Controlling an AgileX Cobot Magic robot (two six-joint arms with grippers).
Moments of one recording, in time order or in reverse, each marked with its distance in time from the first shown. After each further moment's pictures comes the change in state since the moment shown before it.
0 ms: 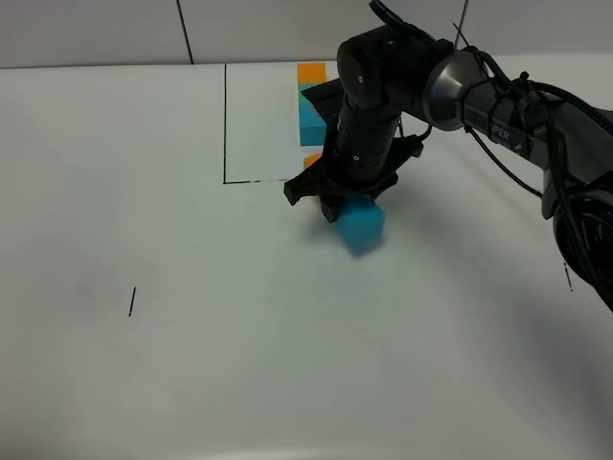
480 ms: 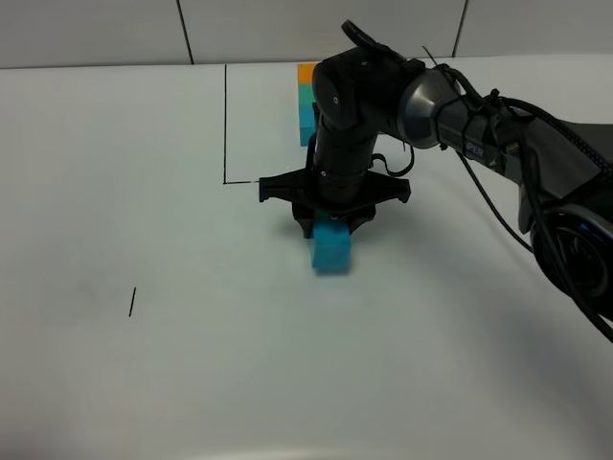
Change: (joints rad) left arm 0.000 0.000 0.000 0.000 0.000 0.000; right arm 0.052 0.031 0.000 0.034 -0.010 0.372
